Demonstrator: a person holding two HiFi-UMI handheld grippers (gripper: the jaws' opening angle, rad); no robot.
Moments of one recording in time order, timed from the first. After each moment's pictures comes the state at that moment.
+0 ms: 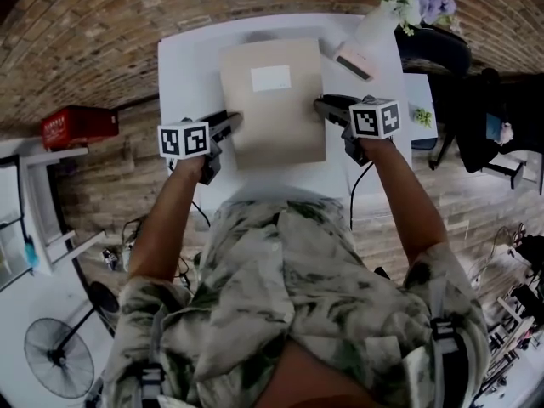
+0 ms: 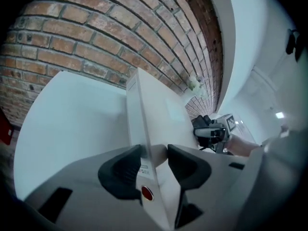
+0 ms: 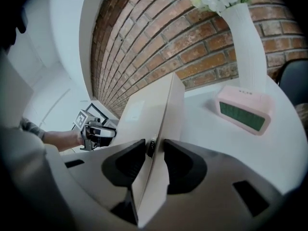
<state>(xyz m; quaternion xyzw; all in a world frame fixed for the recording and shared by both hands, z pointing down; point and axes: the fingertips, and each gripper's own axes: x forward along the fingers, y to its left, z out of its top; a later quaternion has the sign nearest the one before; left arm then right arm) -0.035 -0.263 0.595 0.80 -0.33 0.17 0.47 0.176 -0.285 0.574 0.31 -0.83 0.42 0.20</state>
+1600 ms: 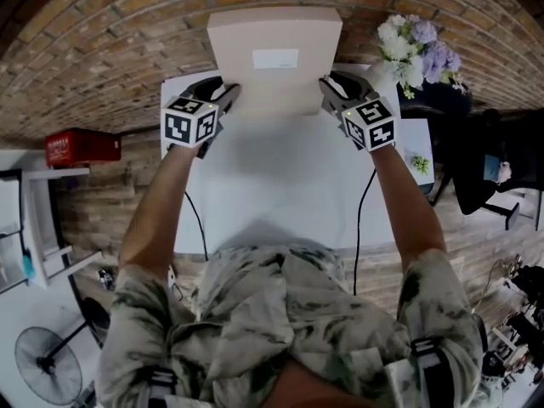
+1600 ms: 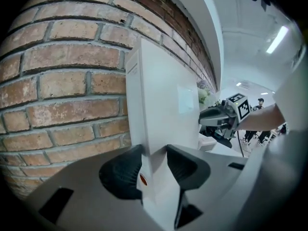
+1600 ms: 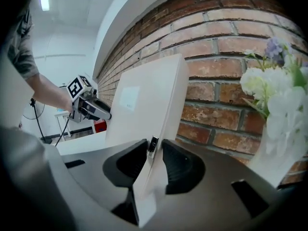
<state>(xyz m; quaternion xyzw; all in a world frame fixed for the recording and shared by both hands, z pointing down) -0.015 -0.474 0.506 0.87 -0.40 0.22 0.19 0.192 -0.477 0.490 0.38 -0.90 0.08 0.20</state>
